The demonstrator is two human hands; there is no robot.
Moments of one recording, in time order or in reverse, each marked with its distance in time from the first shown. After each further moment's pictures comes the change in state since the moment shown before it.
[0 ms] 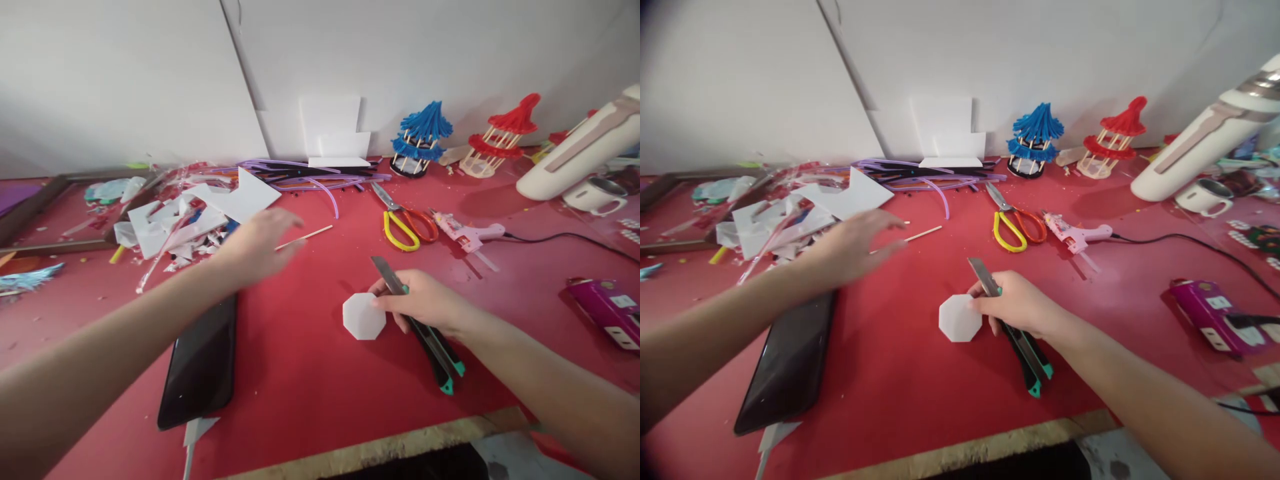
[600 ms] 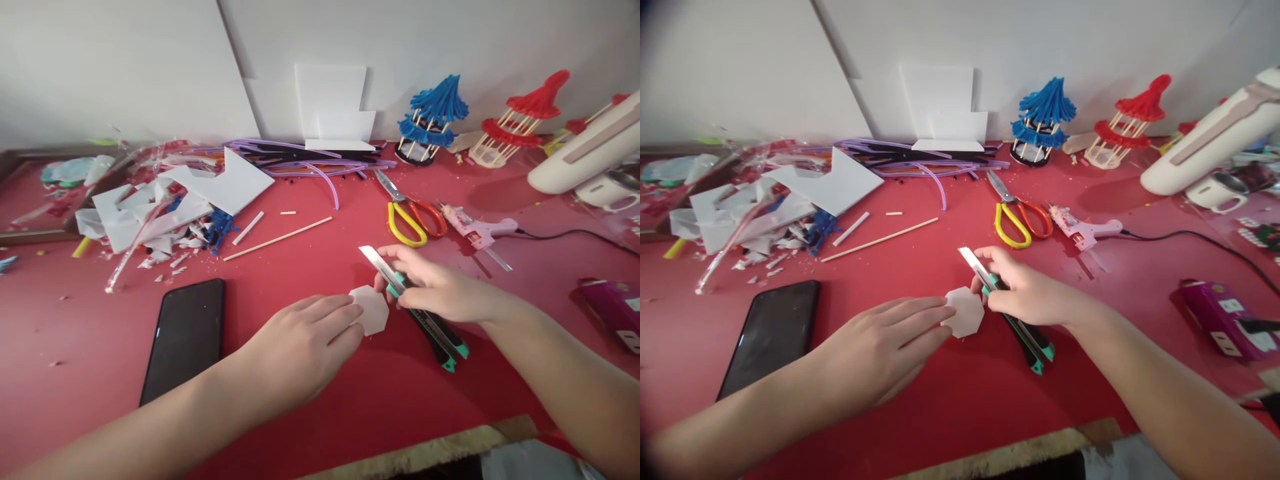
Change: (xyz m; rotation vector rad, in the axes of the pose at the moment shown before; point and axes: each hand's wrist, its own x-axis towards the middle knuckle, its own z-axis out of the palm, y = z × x) left_hand -0.067 0.089 0.029 -0.096 0.030 0.556; right_hand 0.007 -0.006 -0.029 -0.180 -0.183 -0.184
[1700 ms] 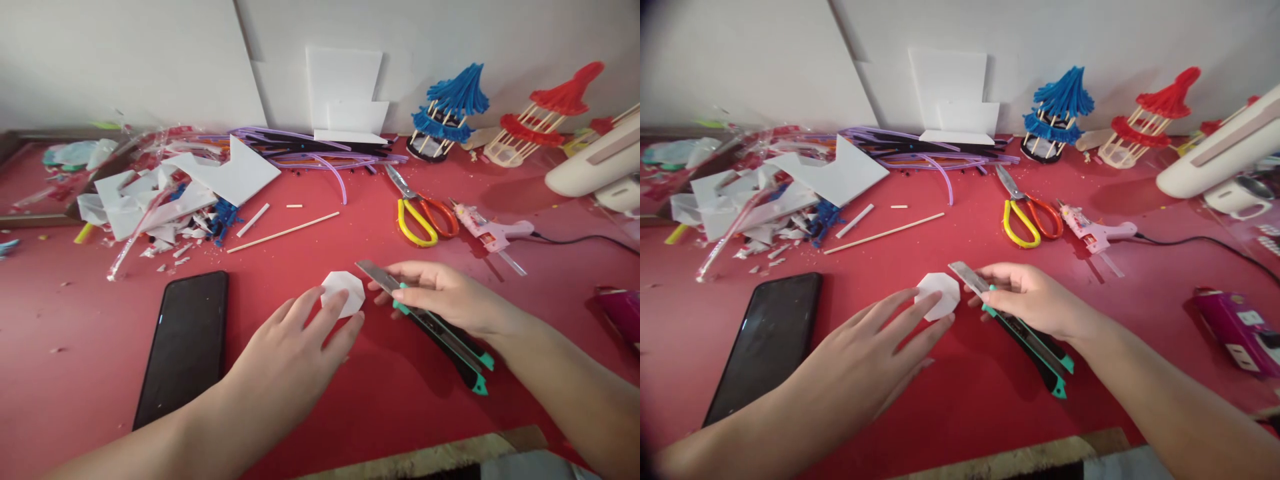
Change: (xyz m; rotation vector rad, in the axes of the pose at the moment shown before) left_hand -0.018 0.019 0.003 0.201 -0.127 -0.234; right_hand 0.000 0.001 0.013 0.271 0.060 0.080
